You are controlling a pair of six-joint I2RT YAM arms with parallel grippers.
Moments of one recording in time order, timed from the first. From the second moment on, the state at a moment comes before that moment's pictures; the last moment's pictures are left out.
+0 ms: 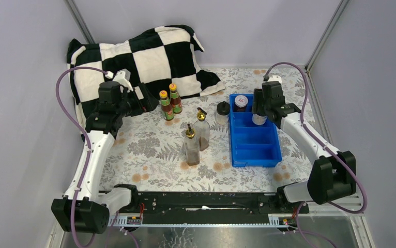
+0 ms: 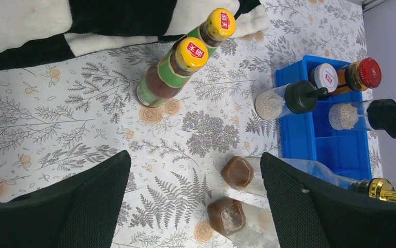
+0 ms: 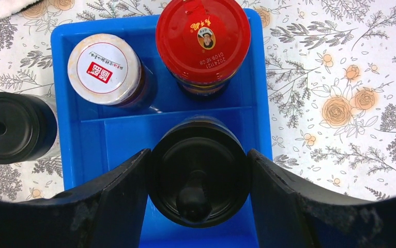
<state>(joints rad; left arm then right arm) -0.05 1.09 1.11 -0.55 0.29 -0.38 0.27 1.38 1.05 -0.41 0.28 0.23</state>
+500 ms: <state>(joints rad) -0.07 1.09 1.11 -0.55 0.27 -0.39 0.27 1.45 0.99 -0.31 0.30 0.26</state>
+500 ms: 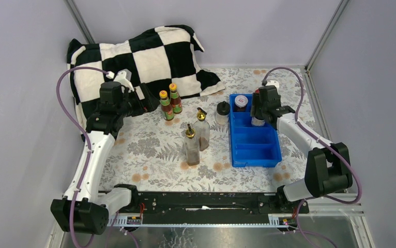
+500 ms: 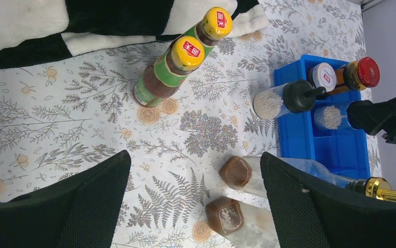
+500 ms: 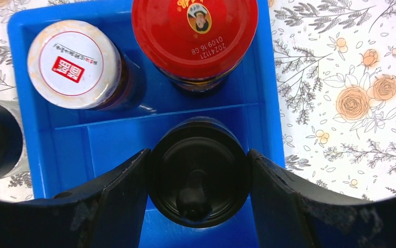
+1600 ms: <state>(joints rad) -0.09 1.09 1.11 -0.55 0.25 -0.41 0.30 1.30 1.20 -0.49 0.22 0.28</state>
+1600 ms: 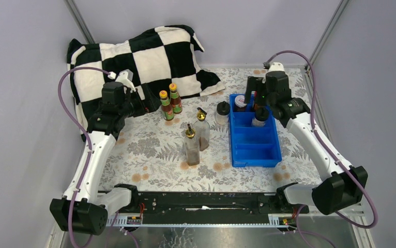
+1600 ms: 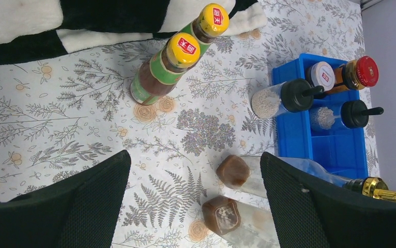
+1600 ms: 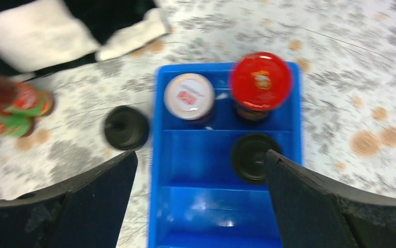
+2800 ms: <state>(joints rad) -0.10 1.05 1.11 -0.55 0.23 -0.42 0.47 1.83 1.53 -0.60 -0.10 0.09</state>
